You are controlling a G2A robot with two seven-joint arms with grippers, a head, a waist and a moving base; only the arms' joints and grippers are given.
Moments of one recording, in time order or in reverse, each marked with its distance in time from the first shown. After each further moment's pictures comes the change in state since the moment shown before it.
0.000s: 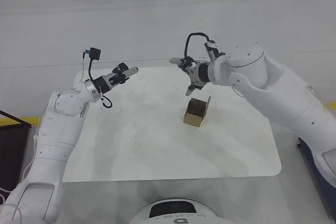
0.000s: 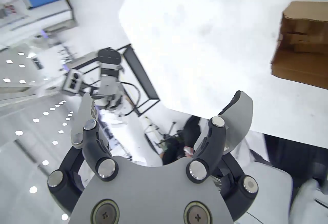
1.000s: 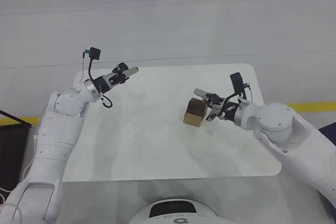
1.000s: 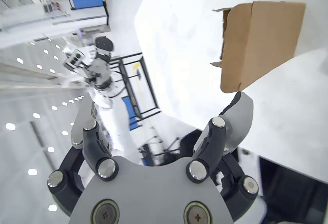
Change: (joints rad) left arm 0.000 0.000 0.000 0.000 0.000 0.000 0.000; right arm -0.700 0.204 0.371 -0.389 -0.628 -0.245 0.182
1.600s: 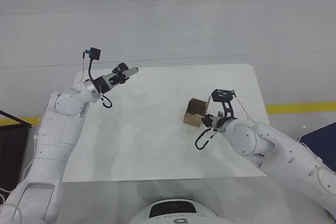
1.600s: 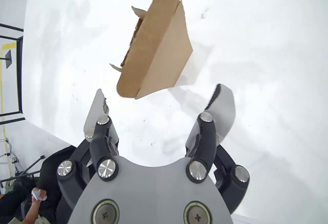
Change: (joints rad) left arm 0.000 0.000 0.000 0.000 0.000 0.000 0.000; right arm 0.078 -0.027 -0.248 0.049 -0.802 0.115 0.254
